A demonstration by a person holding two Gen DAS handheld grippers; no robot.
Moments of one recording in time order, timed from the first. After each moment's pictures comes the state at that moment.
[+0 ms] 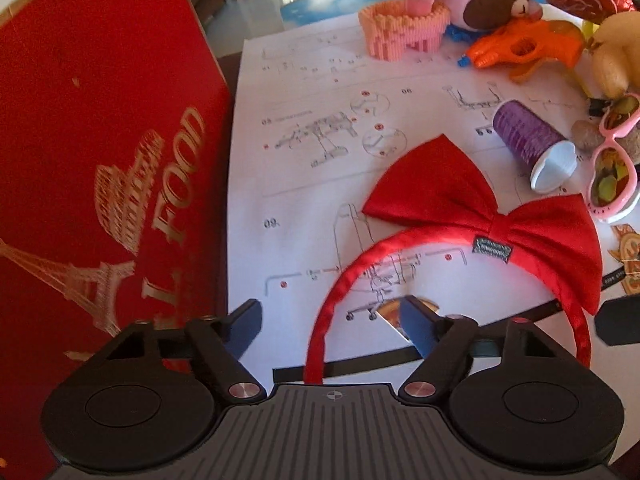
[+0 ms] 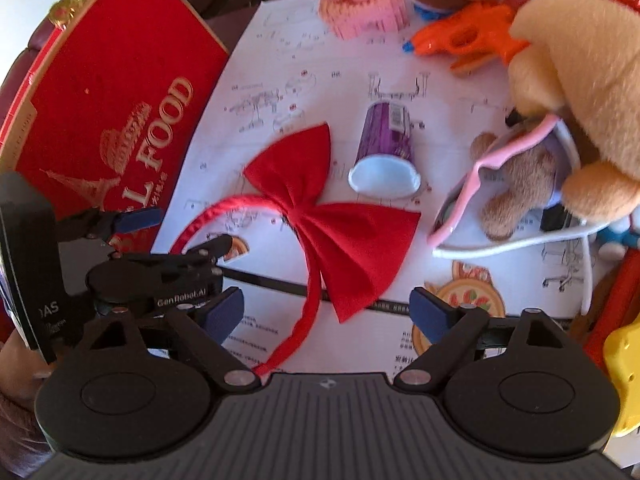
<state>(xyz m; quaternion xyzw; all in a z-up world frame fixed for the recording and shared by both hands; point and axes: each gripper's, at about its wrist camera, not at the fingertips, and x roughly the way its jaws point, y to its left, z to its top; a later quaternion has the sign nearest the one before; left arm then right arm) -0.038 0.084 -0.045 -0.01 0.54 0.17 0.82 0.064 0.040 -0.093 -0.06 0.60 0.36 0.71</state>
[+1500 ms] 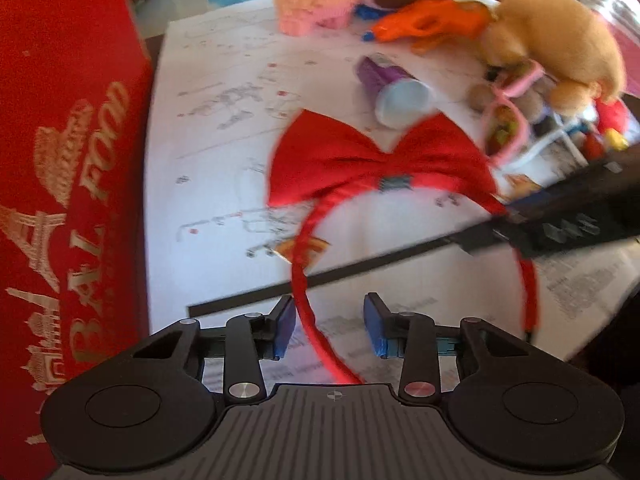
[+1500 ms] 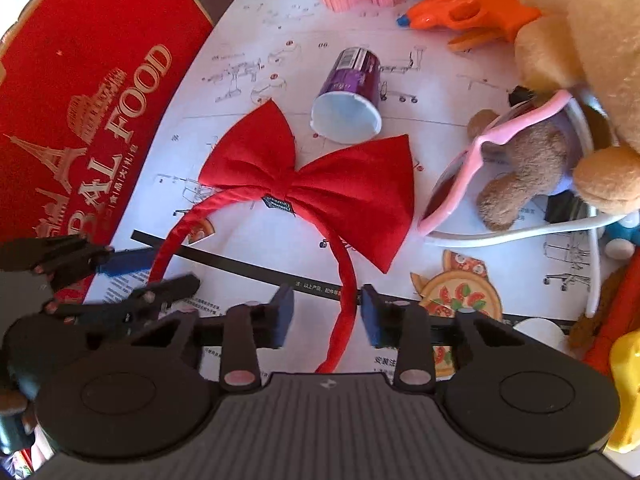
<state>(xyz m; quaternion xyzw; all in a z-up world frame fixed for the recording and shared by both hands) -0.062 0.049 -0.032 -0.06 0.56 0.06 0.82 0.069 0.049 -0.117 -0.10 0.59 0.36 0.72</state>
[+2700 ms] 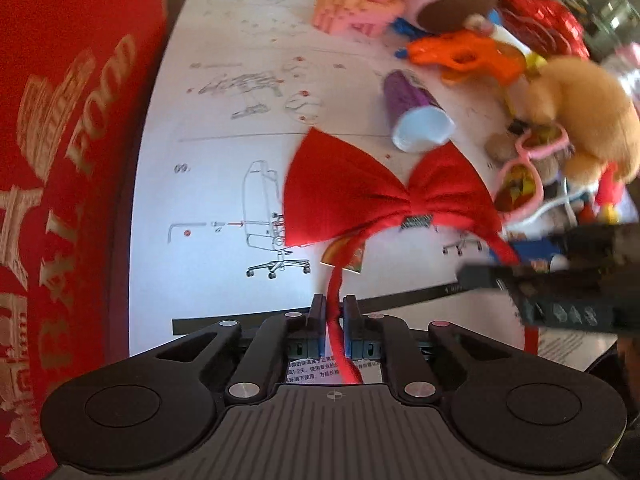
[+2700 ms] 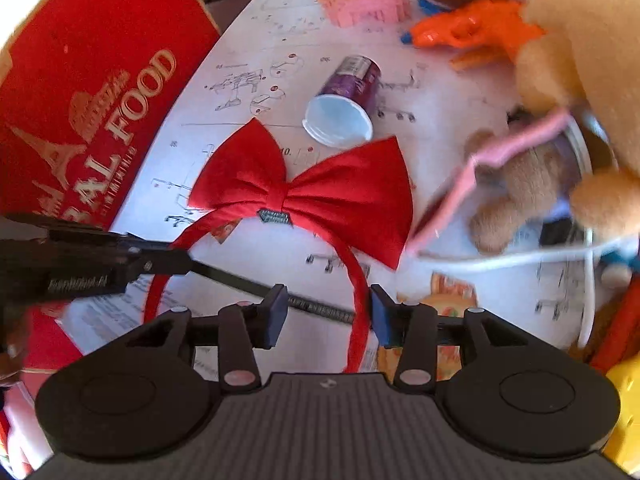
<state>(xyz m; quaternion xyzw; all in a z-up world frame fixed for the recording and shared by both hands) -0.041 0.086 -0.039 -0.18 0.55 0.07 0.81 0.071 0.052 -0.117 -0.13 0.55 0.37 0.74</state>
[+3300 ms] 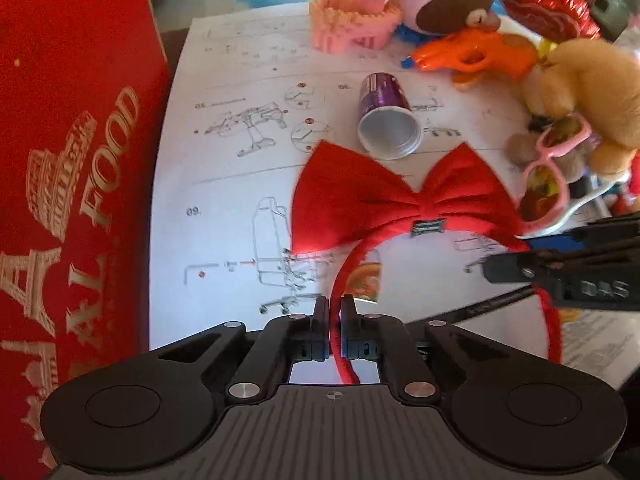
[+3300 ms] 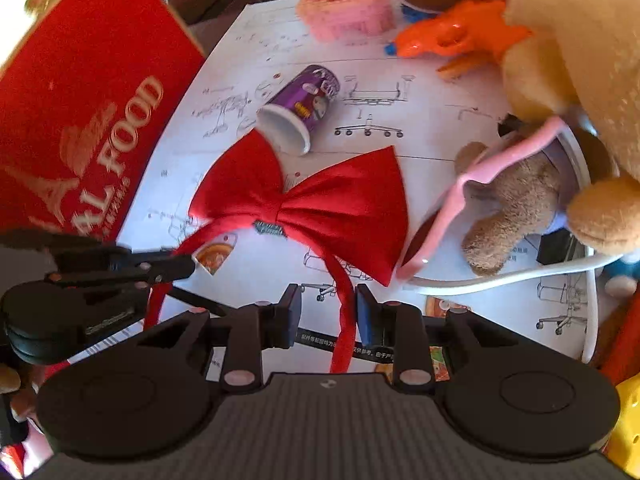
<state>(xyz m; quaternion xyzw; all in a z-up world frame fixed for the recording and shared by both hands) -0.024 0.072 -0.030 -0.12 0.55 0.11 0.82 0.085 0.039 -0.123 -0.06 0.57 0.37 0.74</state>
